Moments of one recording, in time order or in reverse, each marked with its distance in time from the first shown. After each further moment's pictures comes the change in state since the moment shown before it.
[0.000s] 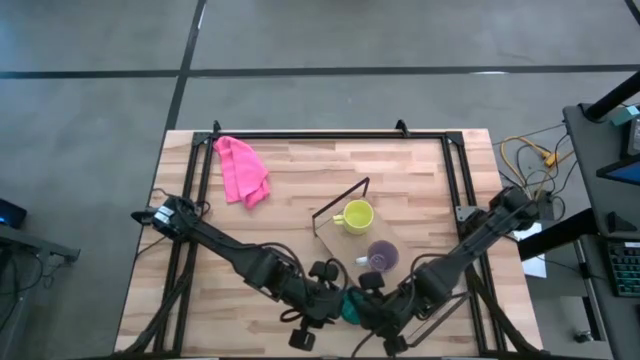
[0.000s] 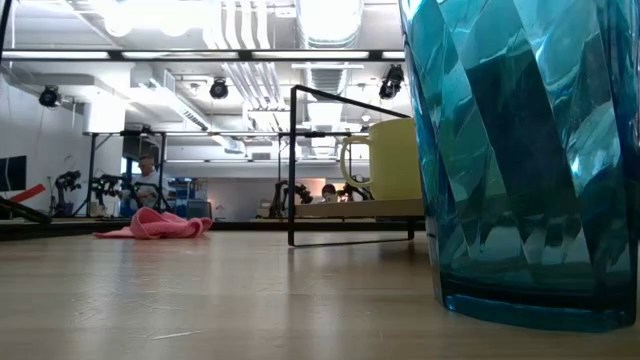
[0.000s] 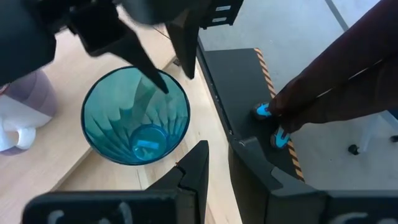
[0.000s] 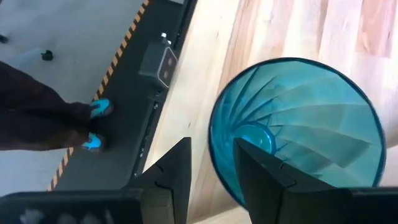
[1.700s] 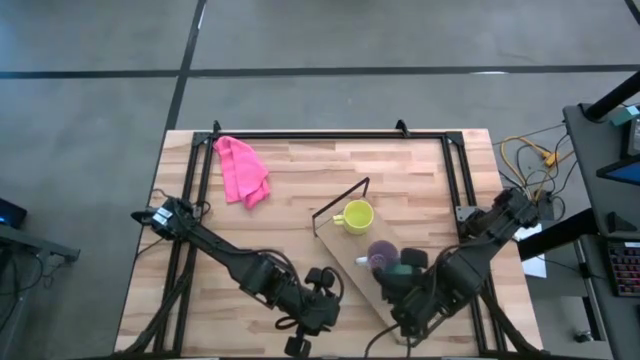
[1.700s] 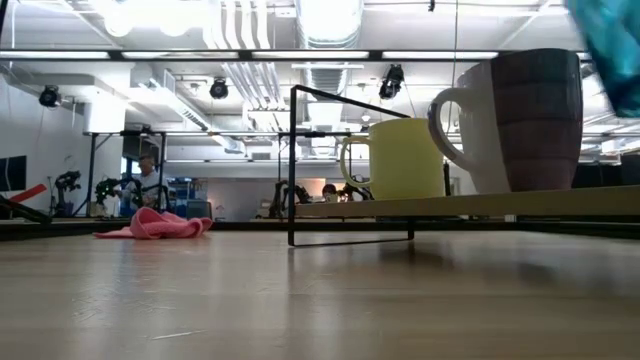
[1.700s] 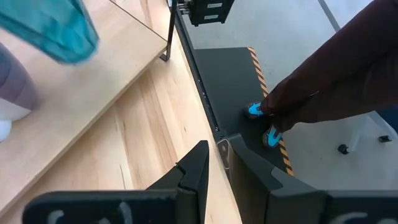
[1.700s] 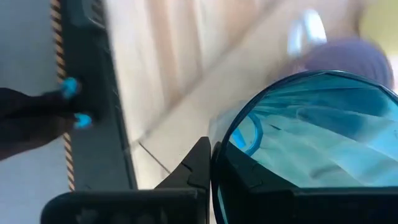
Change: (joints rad) left arm -0.034 0.000 0.000 0.000 0.000 -0.049; right arm 0.032 0.010 0.388 -0.730 0.032 0.431
